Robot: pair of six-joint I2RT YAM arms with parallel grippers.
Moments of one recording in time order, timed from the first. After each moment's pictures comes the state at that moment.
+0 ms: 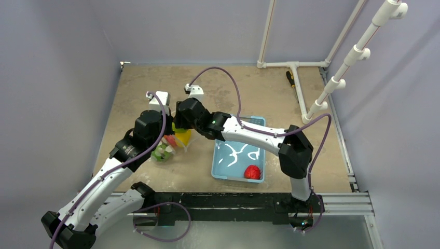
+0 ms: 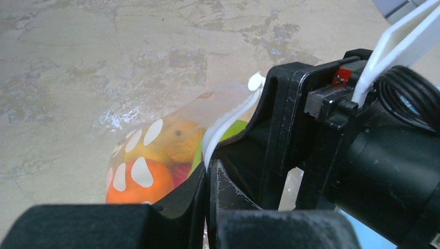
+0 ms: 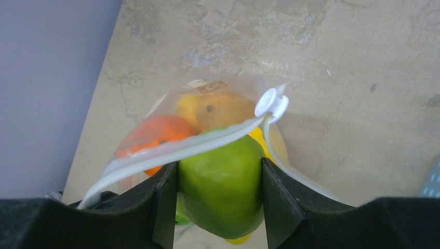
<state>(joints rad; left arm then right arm) -0.56 0.81 0.84 -0.43 -0.36 -0.23 1.07 1.93 1.64 -0.29 0.40 0.74</state>
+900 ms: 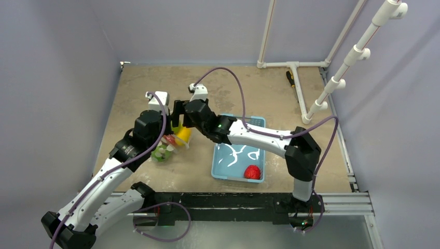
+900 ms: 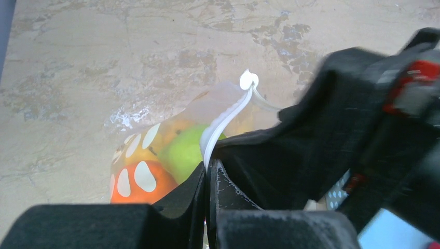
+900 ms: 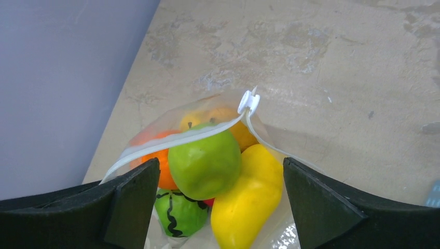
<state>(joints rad) -0.56 0.81 0.84 -0.44 -0.39 -0.21 1.07 1.87 1.52 -0.07 0.41 0.67</state>
